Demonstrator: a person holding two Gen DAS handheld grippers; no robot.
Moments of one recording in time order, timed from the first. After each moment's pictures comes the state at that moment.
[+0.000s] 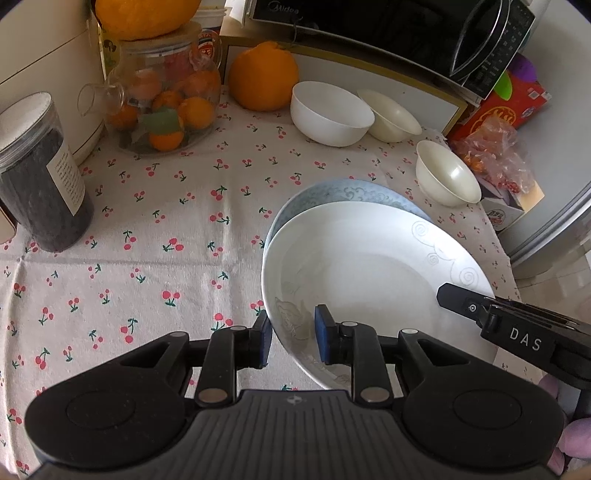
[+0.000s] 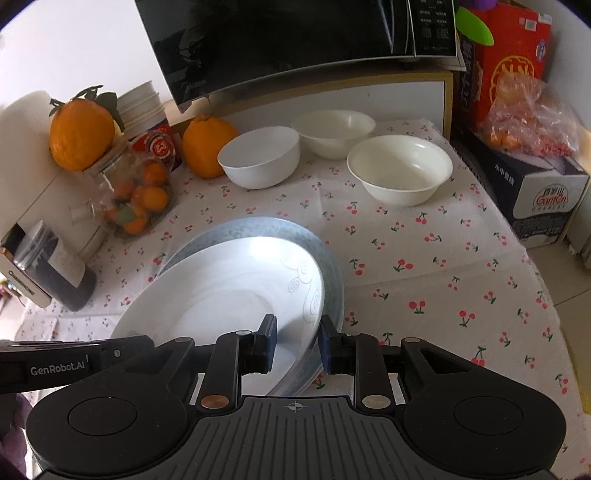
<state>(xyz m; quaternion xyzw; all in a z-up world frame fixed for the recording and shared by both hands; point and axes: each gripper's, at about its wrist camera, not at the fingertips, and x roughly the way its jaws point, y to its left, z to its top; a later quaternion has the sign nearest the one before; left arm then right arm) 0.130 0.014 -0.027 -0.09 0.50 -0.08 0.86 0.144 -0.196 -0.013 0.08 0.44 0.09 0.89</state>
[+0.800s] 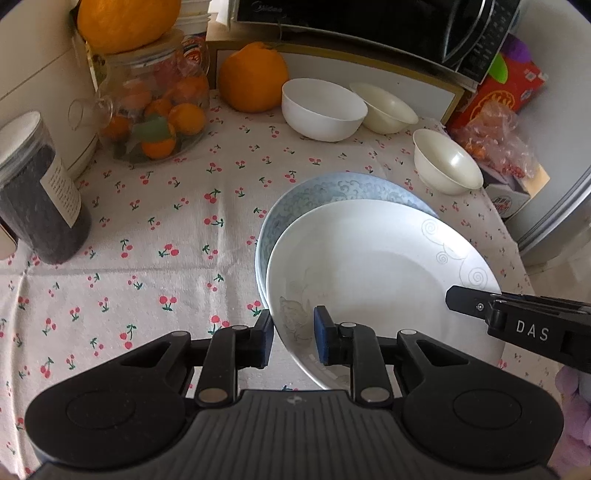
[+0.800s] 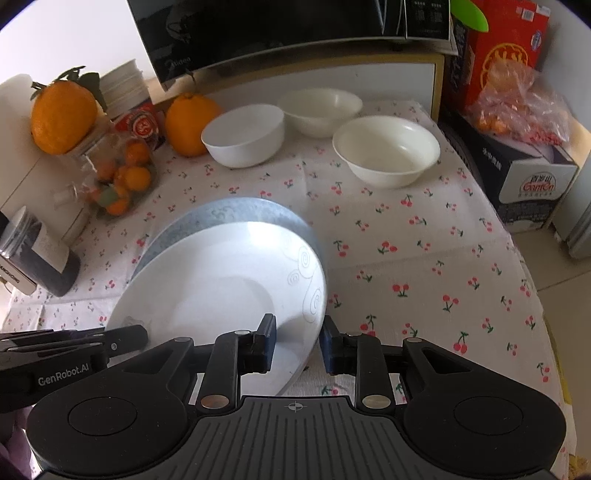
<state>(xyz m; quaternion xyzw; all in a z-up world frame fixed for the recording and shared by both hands) 0.130 0.002 -0.029 -0.05 0.49 -0.08 0.86 0.149 -0.198 -0.012 0.06 0.48 0.06 0.87</state>
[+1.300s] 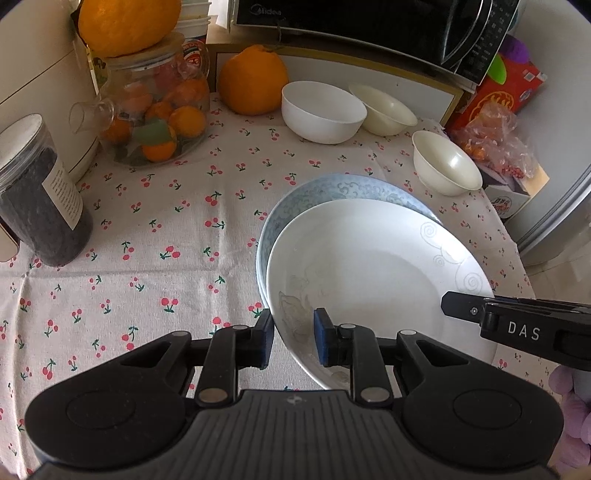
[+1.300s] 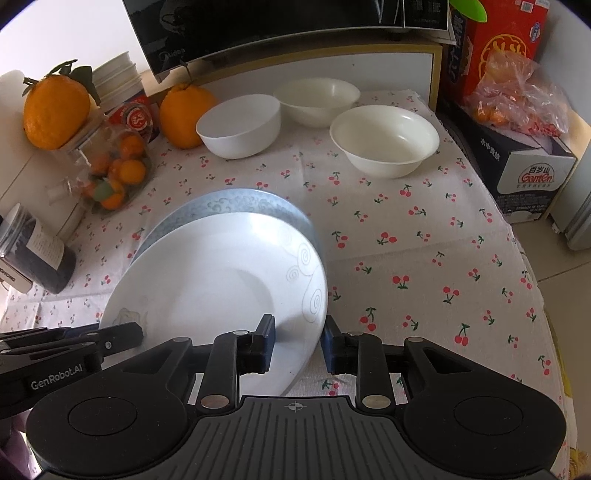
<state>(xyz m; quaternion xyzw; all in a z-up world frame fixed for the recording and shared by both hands) 0.129 0.003 -0.028 -0.06 0.49 -0.08 0.87 0.152 -0.196 -0.015 0.06 0.50 0.06 0.86</state>
